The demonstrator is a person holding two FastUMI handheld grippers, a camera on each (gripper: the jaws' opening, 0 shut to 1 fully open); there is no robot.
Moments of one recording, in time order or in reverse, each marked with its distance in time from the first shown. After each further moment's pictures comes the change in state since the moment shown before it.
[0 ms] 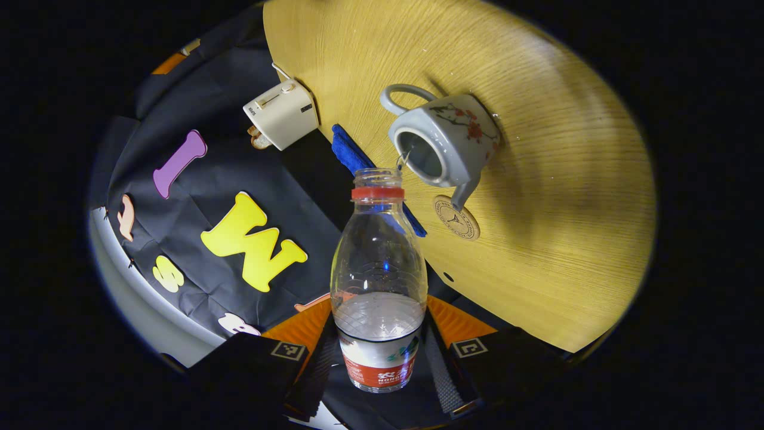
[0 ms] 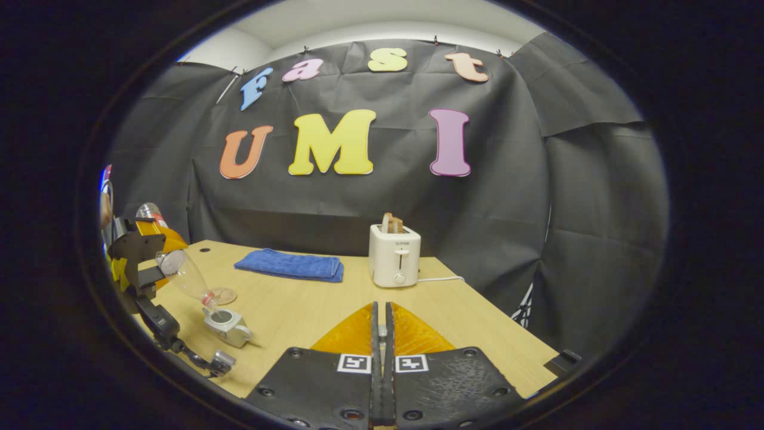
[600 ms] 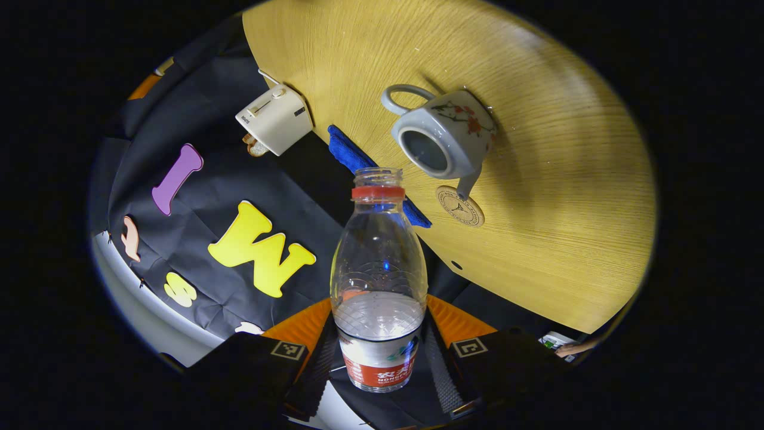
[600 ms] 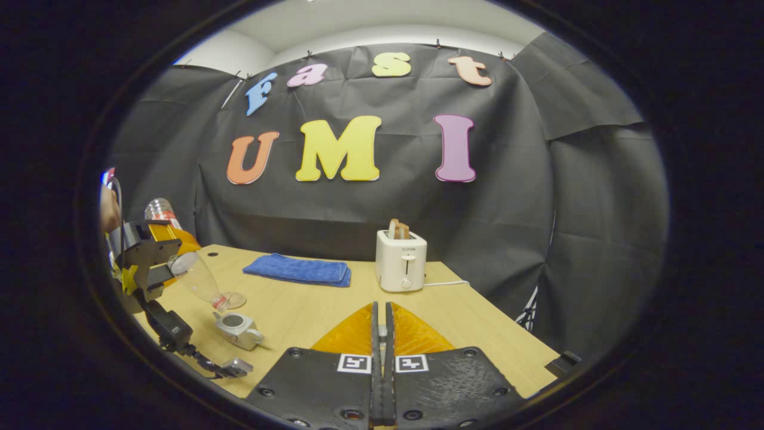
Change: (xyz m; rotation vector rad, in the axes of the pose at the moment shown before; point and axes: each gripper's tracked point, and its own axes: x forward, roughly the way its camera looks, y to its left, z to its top) left arm -0.007 0.009 0.001 0.088 0.021 0.006; right arm -0.010 0.006 0.011 -0.013 -0.030 0.022
